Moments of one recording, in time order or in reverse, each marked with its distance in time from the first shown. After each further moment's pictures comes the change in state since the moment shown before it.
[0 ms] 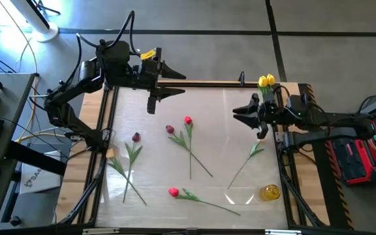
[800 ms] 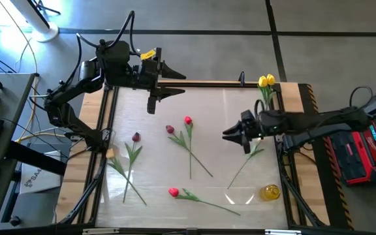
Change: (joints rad) left arm 0.000 0.000 0.000 0.000 0.000 0.000; right arm 0.141 0.171 0.000 -0.256 0.066 0.215
